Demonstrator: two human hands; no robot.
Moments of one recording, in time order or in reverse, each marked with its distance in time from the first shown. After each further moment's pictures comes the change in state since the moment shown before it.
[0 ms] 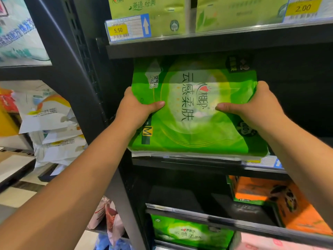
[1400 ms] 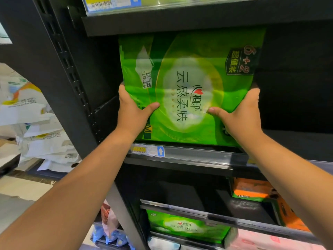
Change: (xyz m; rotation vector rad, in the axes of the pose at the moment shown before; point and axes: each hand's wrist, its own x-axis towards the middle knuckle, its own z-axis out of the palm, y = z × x) left_hand 0.023 -0.064 0.039 0.022 0.080 0.156; right_hand 0.041 0.059 0.082 0.093 0.151 -0.157
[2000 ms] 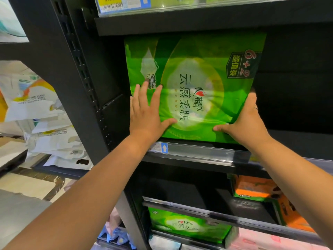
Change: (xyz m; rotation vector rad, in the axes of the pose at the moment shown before) left_hand -0.036 0.022 0.009 0.782 -0.138 0.256; right_hand -0.013 0.011 -0.012 -0.143 -0.217 -0.016
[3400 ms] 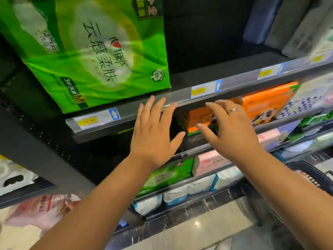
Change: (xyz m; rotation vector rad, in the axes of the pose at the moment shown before) left_hand -0.134 0.062 0.020 -0.291 -0.217 0.613; right_hand -0.209 0.005 -0.027 -0.629 0.149 0.120
